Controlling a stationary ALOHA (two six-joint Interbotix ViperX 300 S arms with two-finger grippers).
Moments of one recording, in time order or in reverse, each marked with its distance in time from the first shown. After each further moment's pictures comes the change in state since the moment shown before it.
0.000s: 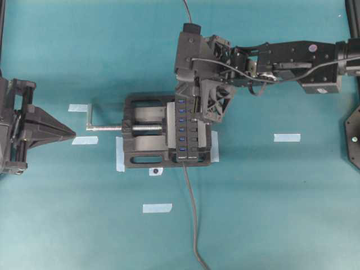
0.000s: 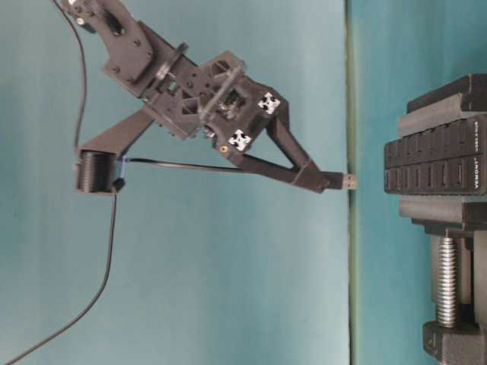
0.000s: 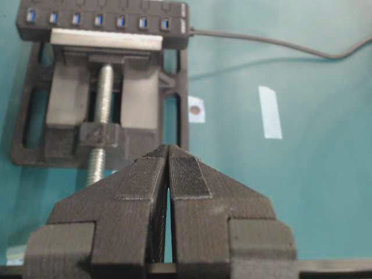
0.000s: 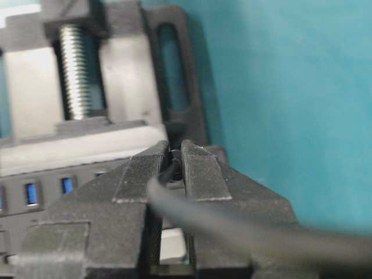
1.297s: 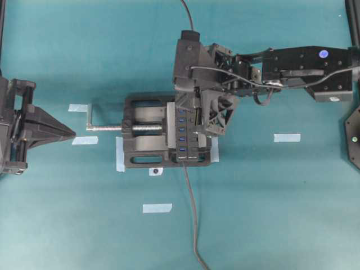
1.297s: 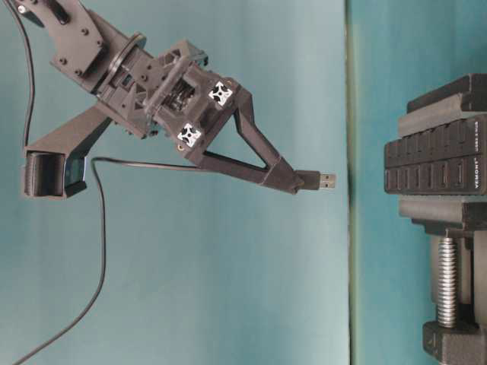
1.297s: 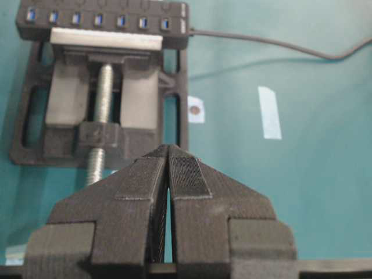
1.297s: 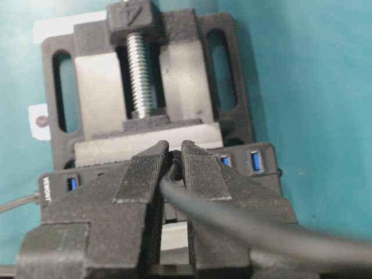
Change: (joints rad) left arm -0.002 0.000 0.000 0.000 0.000 -0.003; right arm 0.066 -0.041 -0.048 0.012 0.114 0.055
